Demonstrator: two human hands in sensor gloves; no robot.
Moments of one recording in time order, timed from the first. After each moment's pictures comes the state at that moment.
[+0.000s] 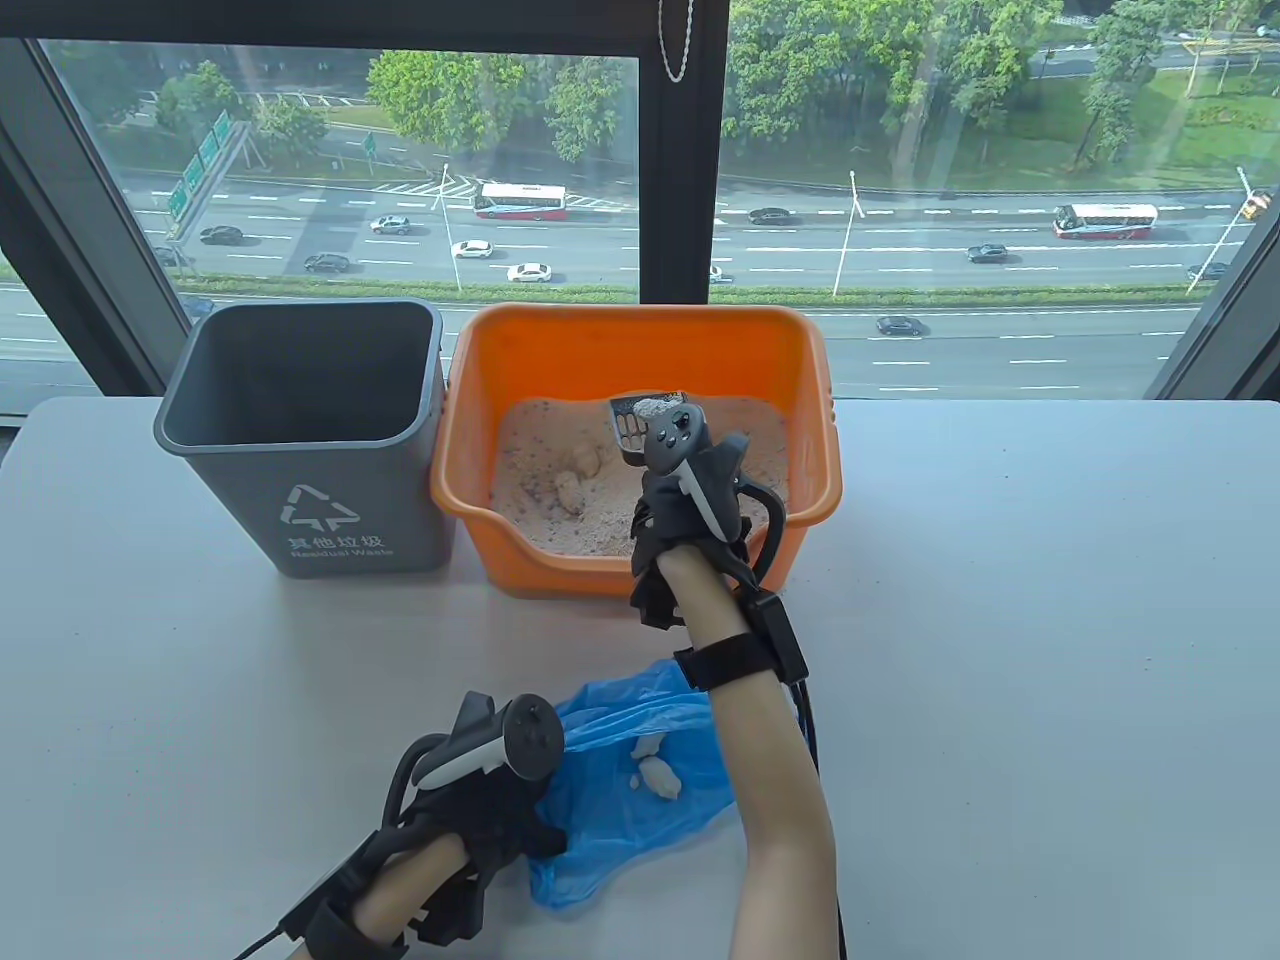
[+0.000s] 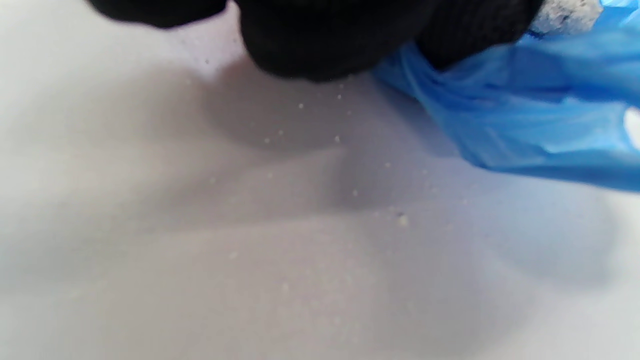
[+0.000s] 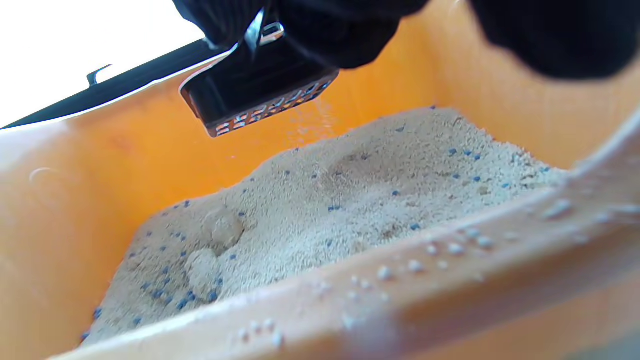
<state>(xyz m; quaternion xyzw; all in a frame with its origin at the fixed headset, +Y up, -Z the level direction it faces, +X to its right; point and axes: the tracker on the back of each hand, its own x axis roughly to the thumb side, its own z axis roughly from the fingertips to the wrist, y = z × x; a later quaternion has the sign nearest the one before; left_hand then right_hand) -0.165 -0.774 -0.302 -0.34 -0.15 0.05 0.93 0.032 -0.650 -0.499 -0.11 0.05 0.97 0.19</state>
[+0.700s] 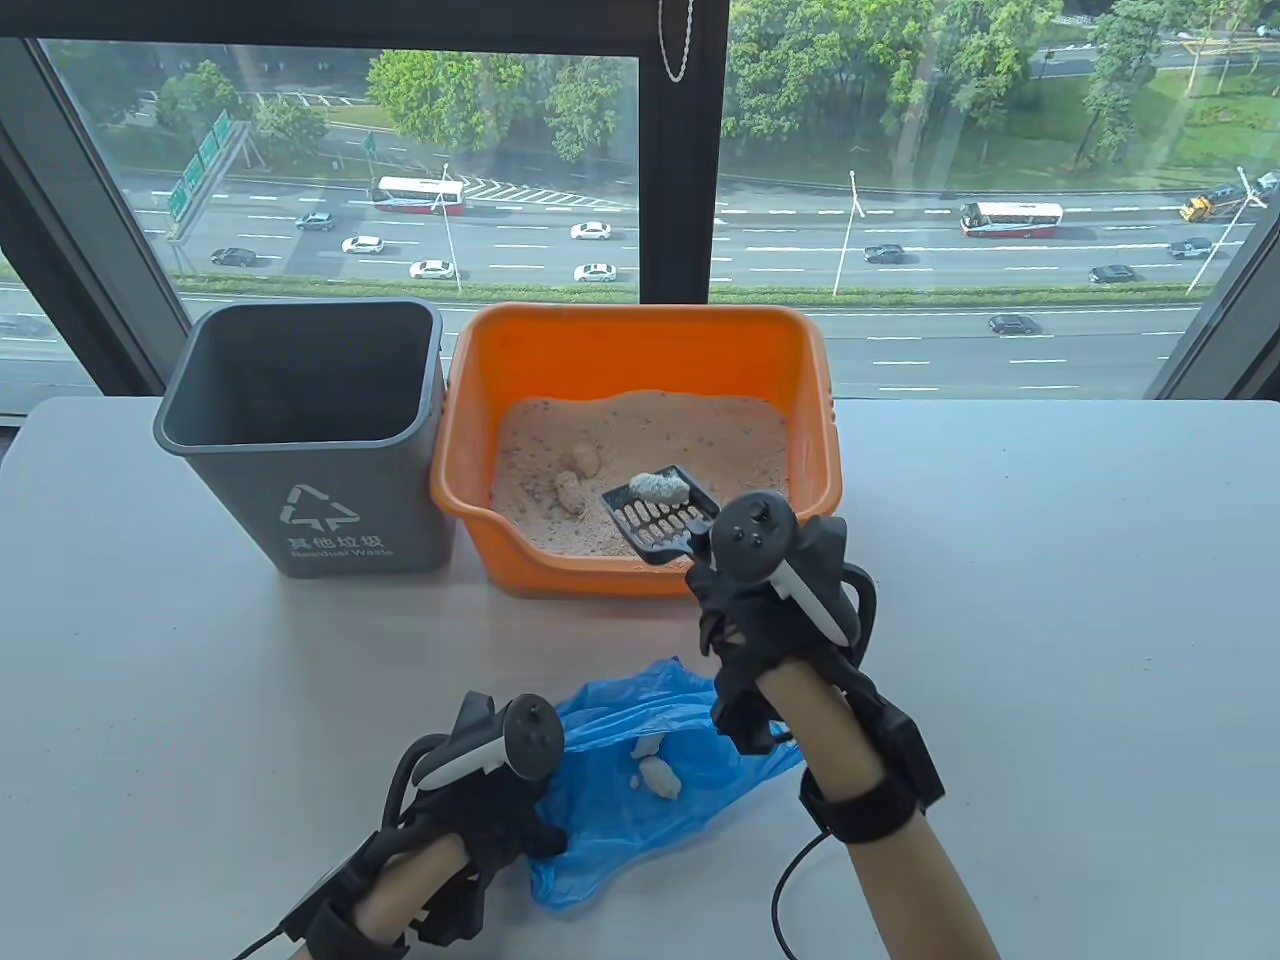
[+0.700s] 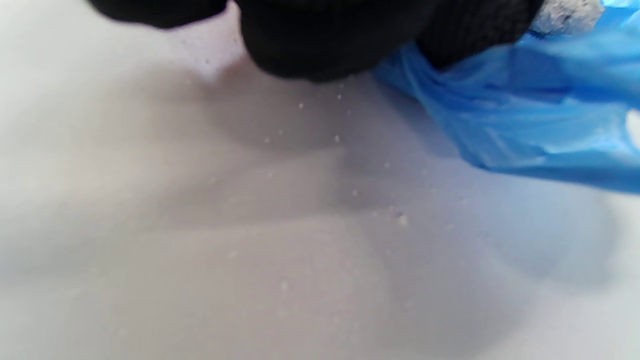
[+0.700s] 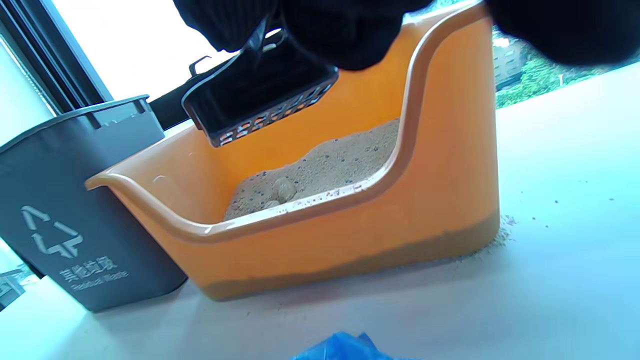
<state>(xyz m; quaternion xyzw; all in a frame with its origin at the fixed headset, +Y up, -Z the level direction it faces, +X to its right) -0.166 -0.774 -0.302 -0.34 -0.14 0.05 0.93 0.087 -0.600 -0.352 0.02 0.06 0.98 0.21</state>
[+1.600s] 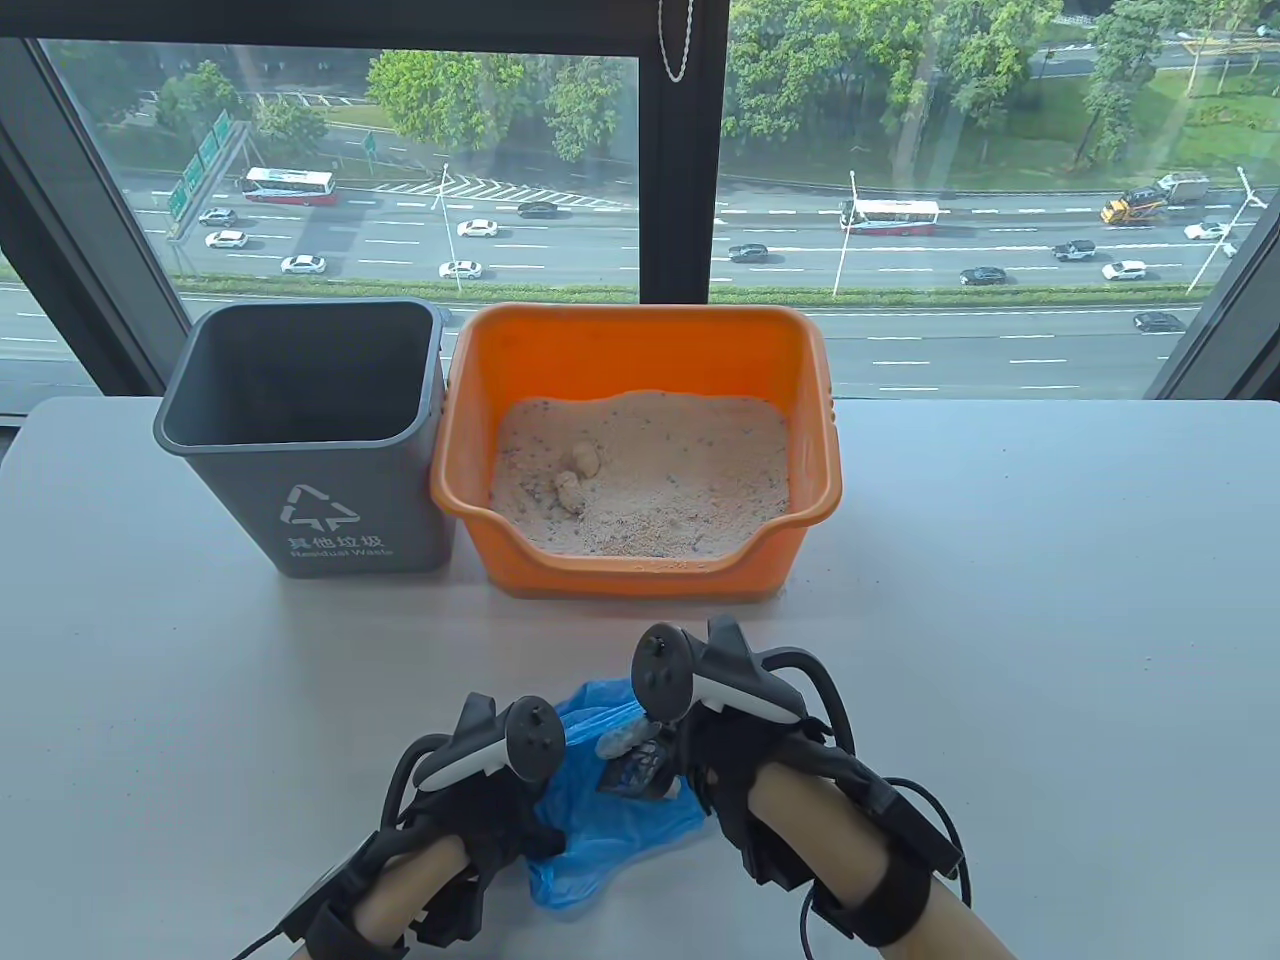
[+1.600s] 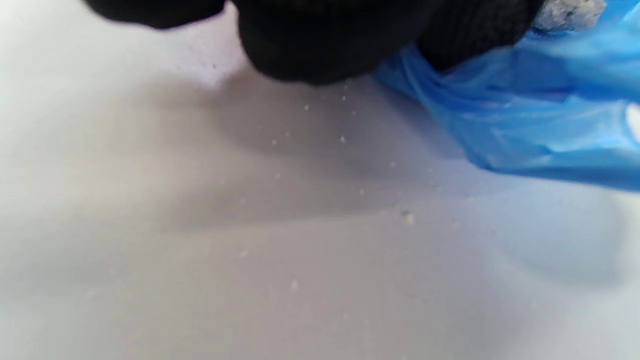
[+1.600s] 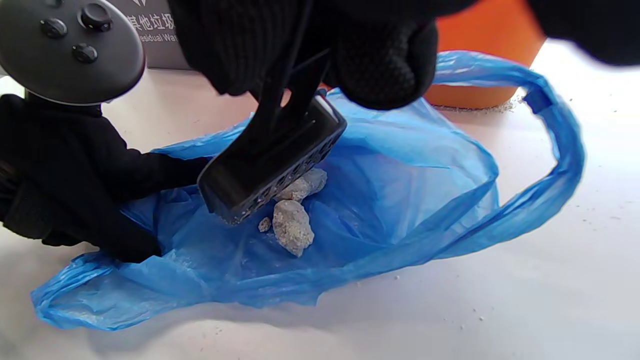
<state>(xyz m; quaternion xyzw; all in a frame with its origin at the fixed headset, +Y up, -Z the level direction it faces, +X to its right) -0.165 -0.773 -0.301 -0.33 -0.14 0.04 0.93 0.033 -0.637 -0.308 0.15 0.23 0.96 -0.01</state>
